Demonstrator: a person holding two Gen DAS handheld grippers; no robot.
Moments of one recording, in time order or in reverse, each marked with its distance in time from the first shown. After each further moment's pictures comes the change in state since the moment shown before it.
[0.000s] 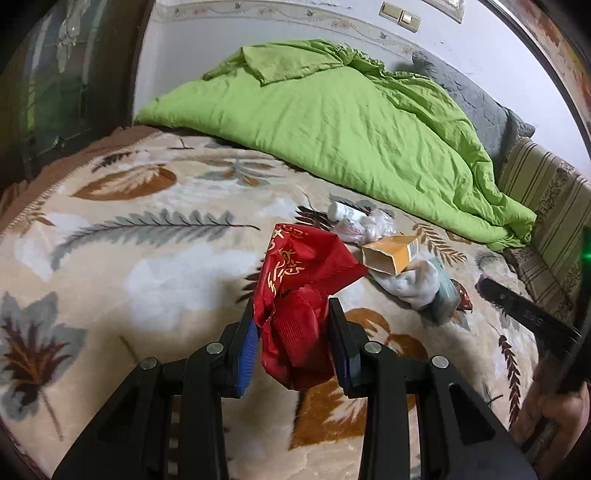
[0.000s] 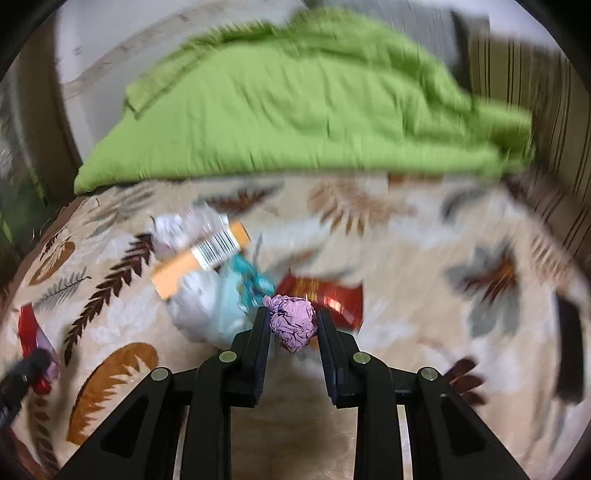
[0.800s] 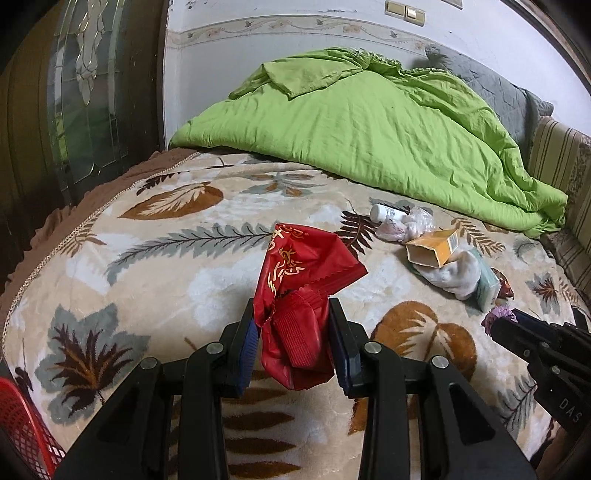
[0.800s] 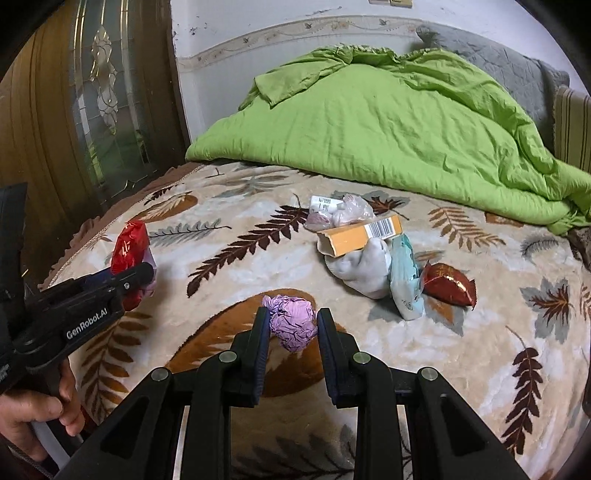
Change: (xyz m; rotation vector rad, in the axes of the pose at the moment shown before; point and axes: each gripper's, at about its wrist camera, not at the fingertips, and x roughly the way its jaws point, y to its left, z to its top) left arm -0.015 0.007 -0.007 0.076 -0.040 0.172; right arm -0.050 0.083 -0.051 -0.204 -0.021 0.292
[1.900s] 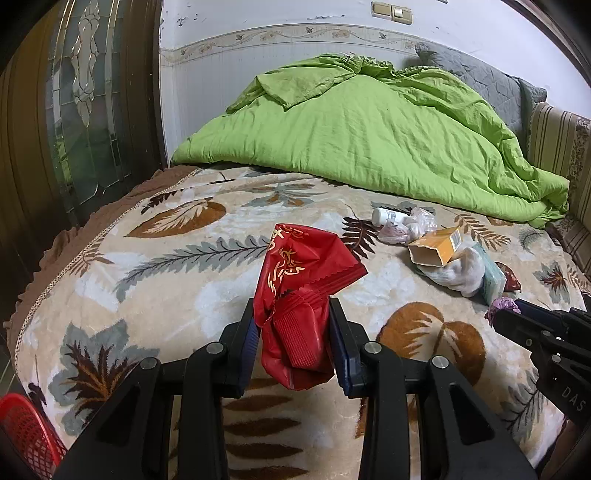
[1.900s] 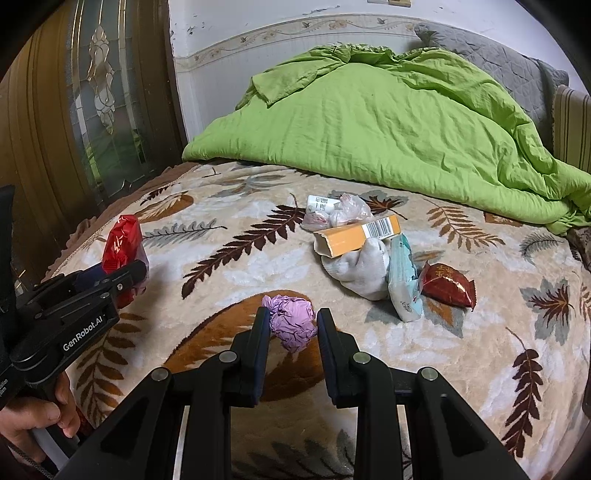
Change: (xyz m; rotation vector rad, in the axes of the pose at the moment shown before) left arm -0.003 -0.002 0.001 0.045 -0.029 0.023; right arm 0.001 -0.001 0.002 -0.006 -0.002 -0.014
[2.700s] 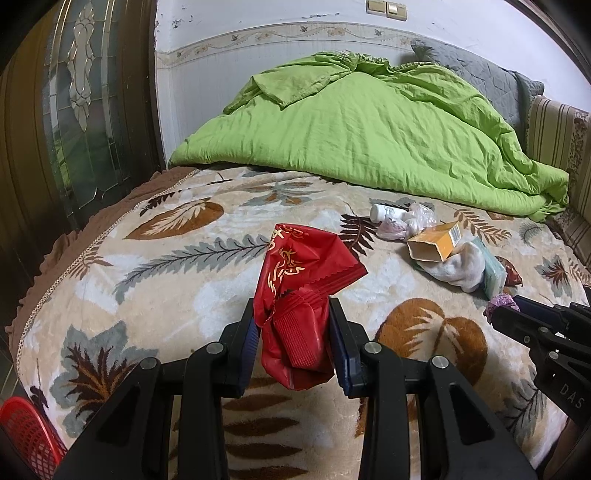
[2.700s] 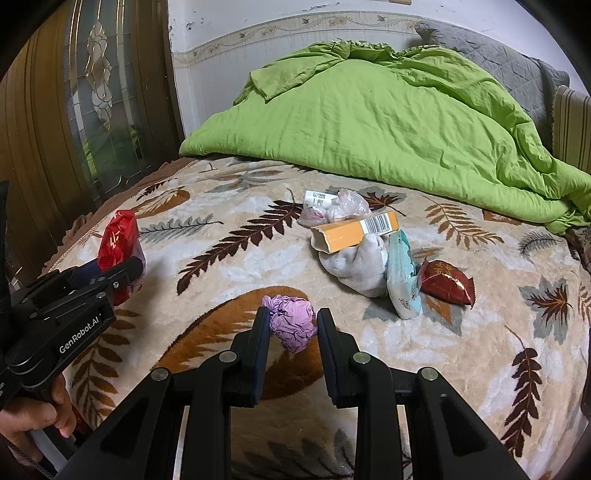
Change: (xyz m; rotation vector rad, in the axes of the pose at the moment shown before) left arm 0.002 0.001 0.002 0.012 0.003 0.001; right arm 0.002 -0.003 -0.002 -0.003 0.006 -0.007
